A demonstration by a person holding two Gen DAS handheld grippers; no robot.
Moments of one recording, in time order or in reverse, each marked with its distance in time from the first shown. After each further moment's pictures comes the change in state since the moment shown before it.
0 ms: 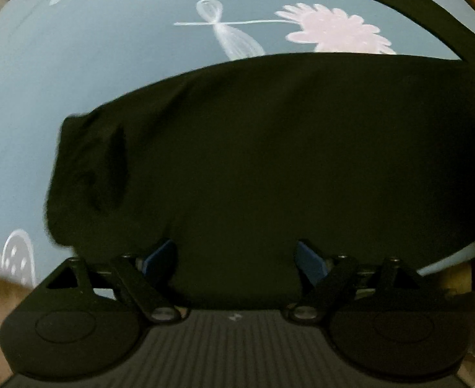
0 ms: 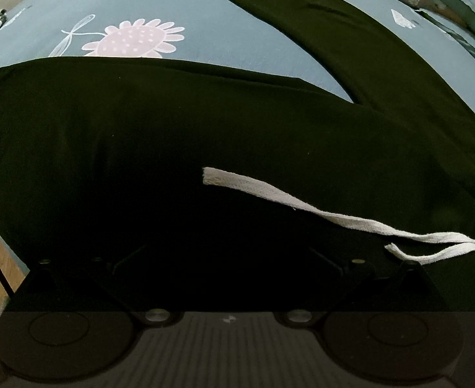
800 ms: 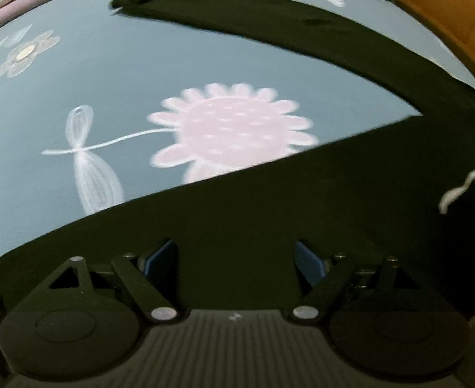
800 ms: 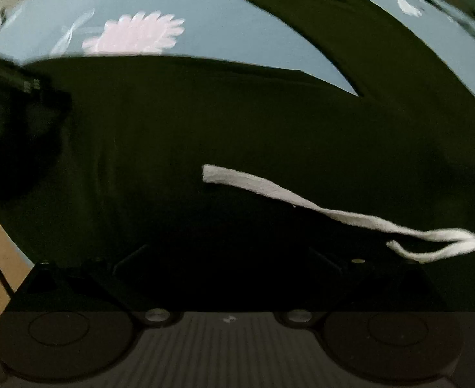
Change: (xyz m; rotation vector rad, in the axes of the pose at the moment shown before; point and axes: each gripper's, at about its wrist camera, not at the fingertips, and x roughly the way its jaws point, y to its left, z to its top) left arm 0.026 -0.079 0.090 0.093 -0.186 -0.116; right arm 0.003 0.001 0.009 -0.018 0.058 0.015
